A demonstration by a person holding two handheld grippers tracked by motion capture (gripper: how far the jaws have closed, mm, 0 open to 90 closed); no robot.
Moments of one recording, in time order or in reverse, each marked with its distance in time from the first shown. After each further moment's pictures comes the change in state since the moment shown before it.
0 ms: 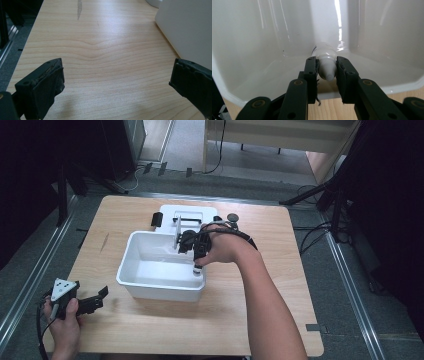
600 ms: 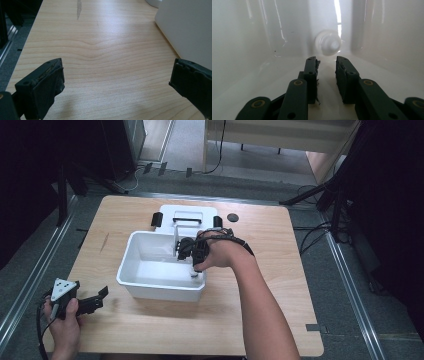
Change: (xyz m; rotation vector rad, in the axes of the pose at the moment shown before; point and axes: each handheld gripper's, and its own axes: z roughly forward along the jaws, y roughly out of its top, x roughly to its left) left arm 0.000 0.000 0.000 0.000 -0.004 -0.001; right arm 0.003 0.004 0.028 0.048 -0.028 -0.034
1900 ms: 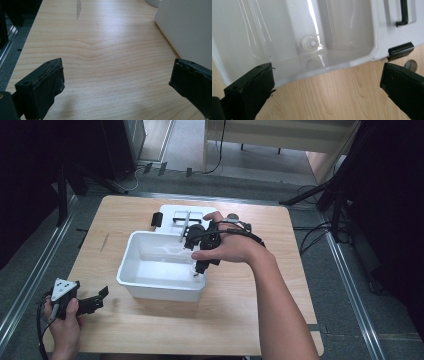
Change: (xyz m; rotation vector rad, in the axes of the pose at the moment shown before) left arm 0.000 0.000 0.000 0.003 0.001 0.005; right arm 0.010 -0.028 -0.063 -0.151 -0.159 0.128
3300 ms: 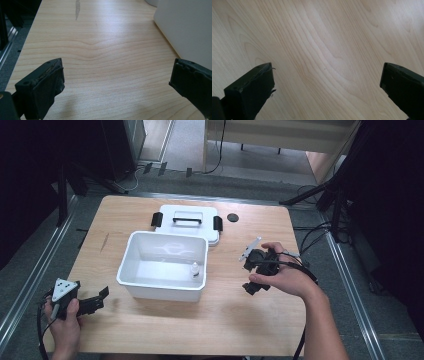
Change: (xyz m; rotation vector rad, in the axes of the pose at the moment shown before) left arm -0.001 0.000 0.000 -0.001 -0.001 0.011; right arm 0.004 -0.161 0.029 -0.031 -0.030 0.278
